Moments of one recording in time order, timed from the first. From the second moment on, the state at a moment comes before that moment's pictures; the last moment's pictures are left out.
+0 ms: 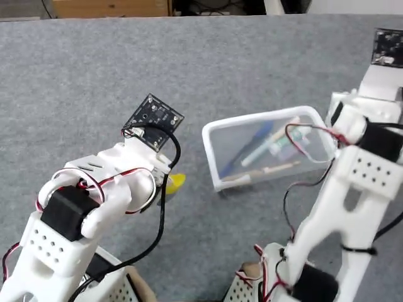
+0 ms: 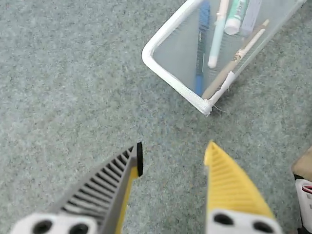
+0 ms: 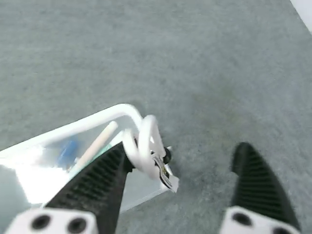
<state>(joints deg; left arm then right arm) 26.6 -53.5 23.5 86.5 -7.2 24.9 -28.4 13.5 65.6 12.3</state>
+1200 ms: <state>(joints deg) 21.2 -57.8 28.7 86.5 -7.1 4.2 -32.0 27.1 83.9 9.5</state>
